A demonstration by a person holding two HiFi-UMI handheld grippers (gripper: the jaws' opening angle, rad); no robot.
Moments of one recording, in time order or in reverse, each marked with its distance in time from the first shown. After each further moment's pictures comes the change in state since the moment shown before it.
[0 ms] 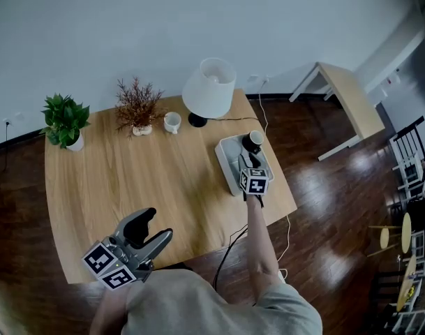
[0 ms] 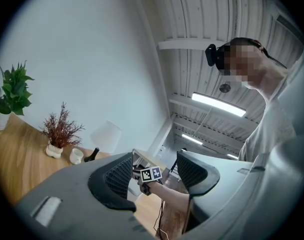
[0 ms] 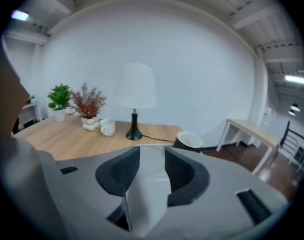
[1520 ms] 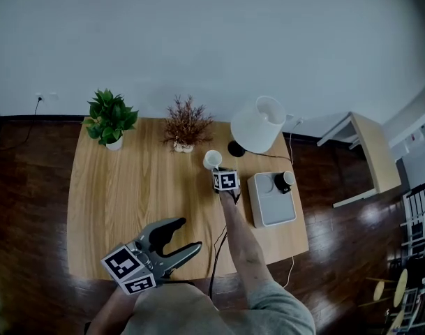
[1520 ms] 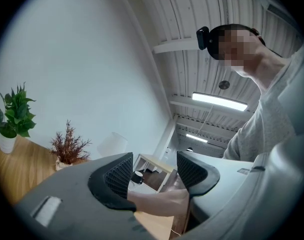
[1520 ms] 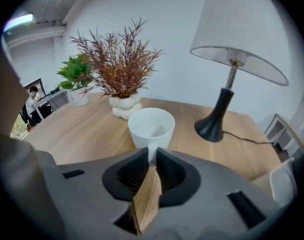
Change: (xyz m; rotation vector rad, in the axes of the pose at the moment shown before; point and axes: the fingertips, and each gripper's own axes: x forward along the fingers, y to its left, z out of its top) left arm -0.018 0.011 0.039 0.093 -0.033 0.043; right arm 0.162 0.246 -0.003 -0.150 0.294 0.326
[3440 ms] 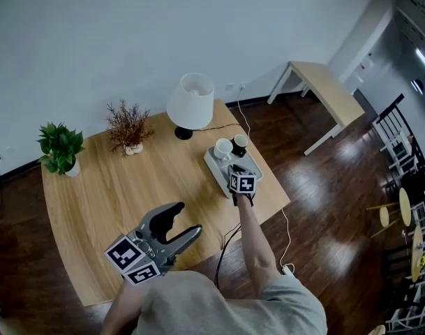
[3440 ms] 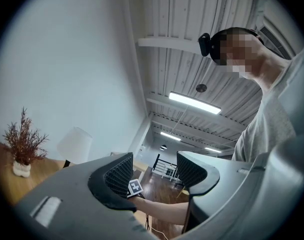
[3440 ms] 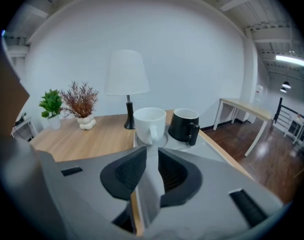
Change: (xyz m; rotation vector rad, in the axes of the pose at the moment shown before) left arm 0.058 -0.071 -0.006 0.017 0.035 -0.315; right arm -0.204 -0.166 -0.127 0.355 -0.190 -0.313
